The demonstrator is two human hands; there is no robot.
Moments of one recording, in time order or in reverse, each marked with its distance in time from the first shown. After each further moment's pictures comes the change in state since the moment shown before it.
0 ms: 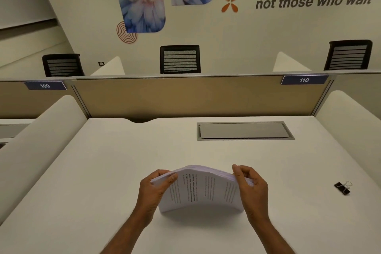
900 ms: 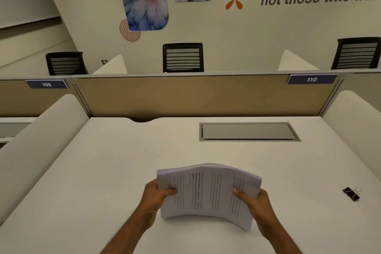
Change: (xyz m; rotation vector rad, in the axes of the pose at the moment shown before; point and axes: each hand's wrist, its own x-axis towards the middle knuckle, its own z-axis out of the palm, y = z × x) left_hand 0.026 -0.025 0.001 -0.029 -0.064 -0.230; right_hand 0.019 0.048 -0.017 0.172 -0.295 0.377
